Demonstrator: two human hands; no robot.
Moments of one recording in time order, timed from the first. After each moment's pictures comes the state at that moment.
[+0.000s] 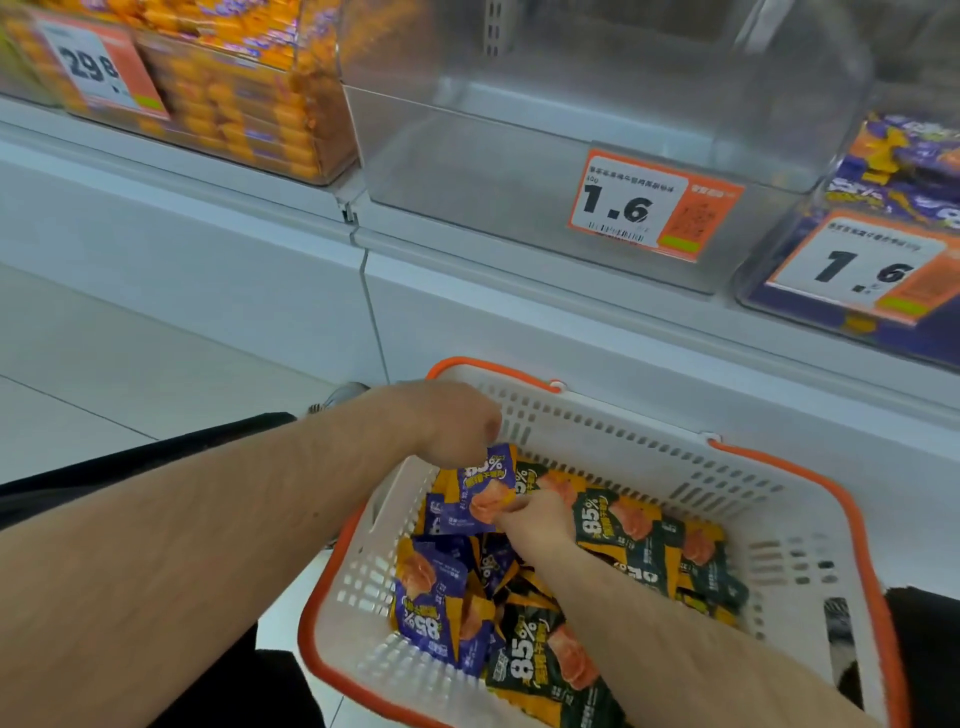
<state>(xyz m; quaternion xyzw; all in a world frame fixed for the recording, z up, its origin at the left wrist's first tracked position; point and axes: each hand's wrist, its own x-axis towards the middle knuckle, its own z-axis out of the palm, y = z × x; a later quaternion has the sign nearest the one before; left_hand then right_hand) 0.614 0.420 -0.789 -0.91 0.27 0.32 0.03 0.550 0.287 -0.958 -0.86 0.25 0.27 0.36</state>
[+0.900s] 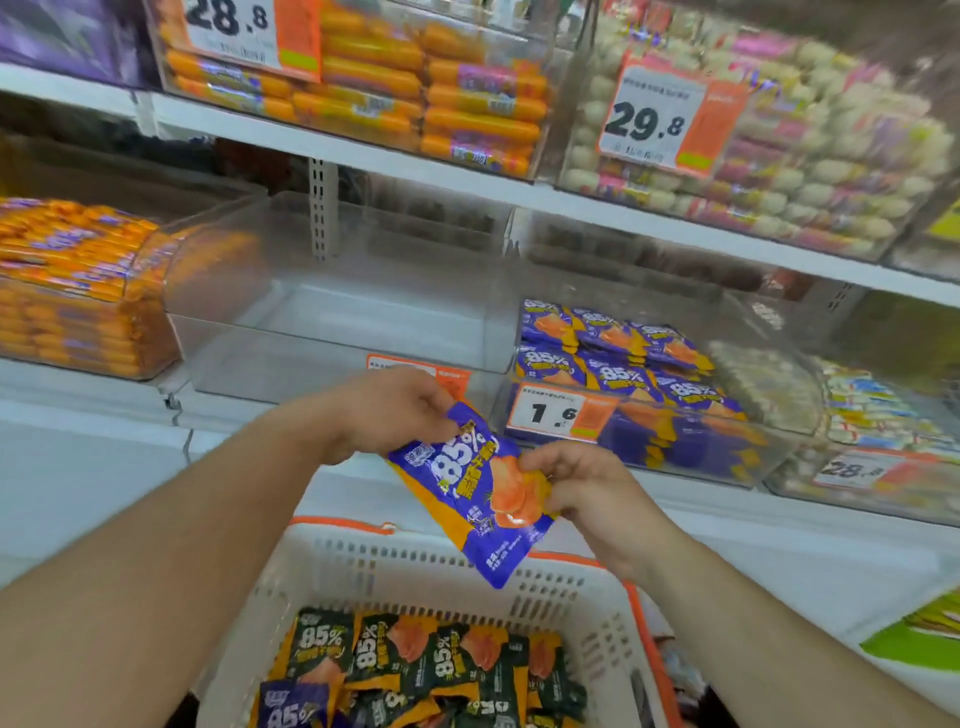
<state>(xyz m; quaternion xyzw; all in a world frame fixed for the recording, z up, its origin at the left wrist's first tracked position) 0.636 0.339 -0.653 -0.83 0.23 0.22 -0.45 0.533 0.134 -0.688 -0.73 0.08 0.02 0.68</state>
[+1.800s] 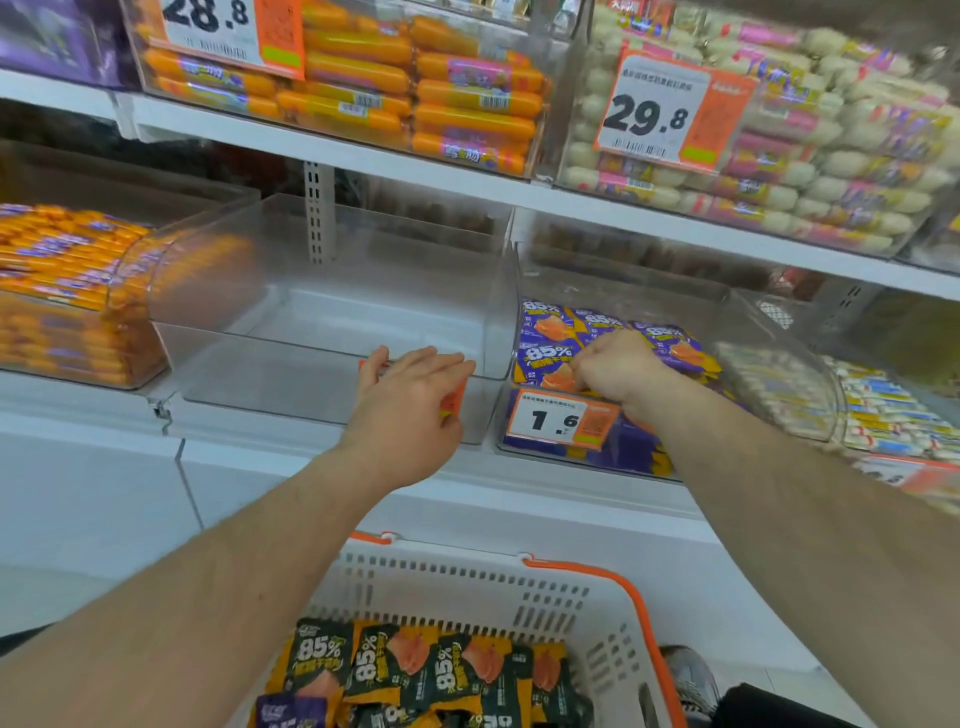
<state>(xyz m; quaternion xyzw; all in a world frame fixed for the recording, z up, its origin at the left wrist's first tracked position) 0.646 0.308 -0.689 -0.91 0.28 -0.19 -0.25 0.646 0.074 -0.623 -0.91 0.22 -0.05 0.35</state>
